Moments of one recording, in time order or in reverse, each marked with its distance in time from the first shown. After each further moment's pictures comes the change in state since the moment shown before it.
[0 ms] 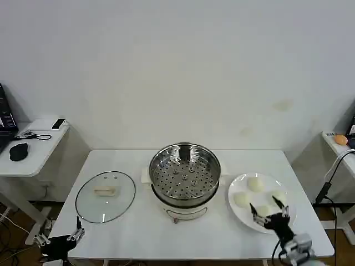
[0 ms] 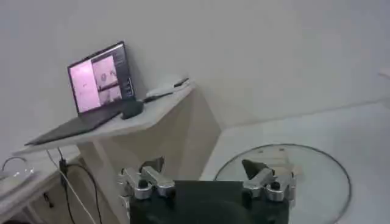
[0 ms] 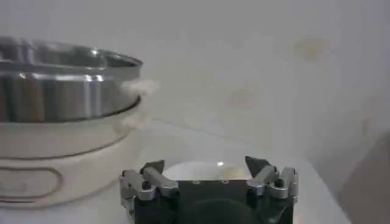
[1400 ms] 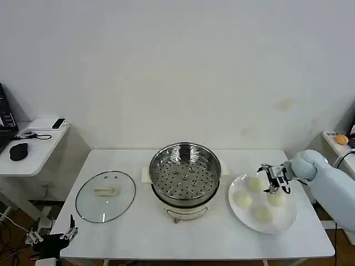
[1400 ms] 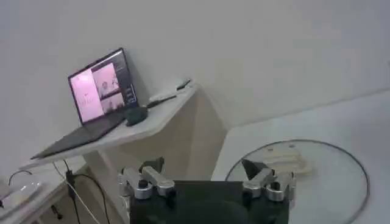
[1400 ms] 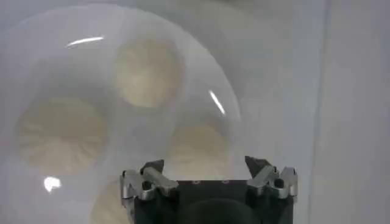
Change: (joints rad) left arm -0.022 -0.038 -0.086 -0.002 0.073 0.012 0.117; right arm 1.221 -0.315 -1.062 -0.714 -0.600 0.188 -0.828
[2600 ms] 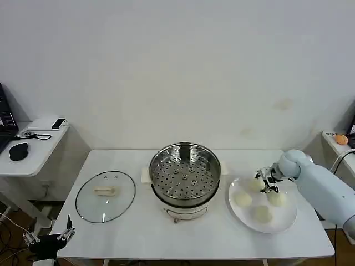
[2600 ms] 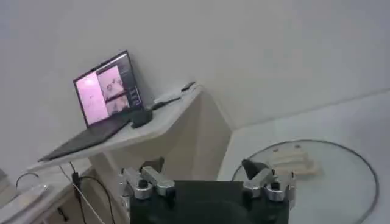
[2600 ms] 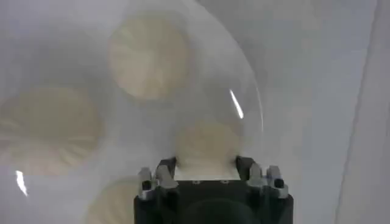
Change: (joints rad) left arm 0.008 -0.002 -0.015 -0.005 0.007 -0.011 -0.002; right arm 0.054 0.080 -0.081 -0.104 -0.047 -0.030 0.013
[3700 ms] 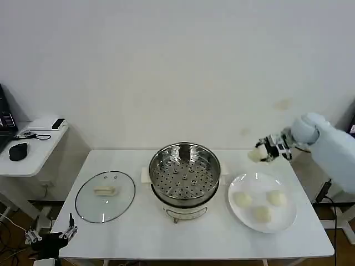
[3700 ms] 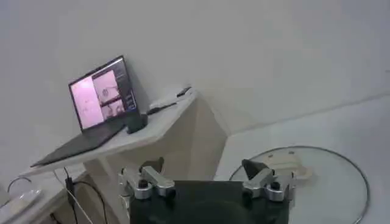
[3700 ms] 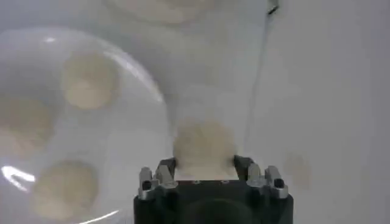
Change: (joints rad) left arm 0.003 0.013 0.013 -0.012 -0.011 0.000 -0.001; right arm 0.432 -0.035 -0.221 0.090 0.273 0.040 -0.063
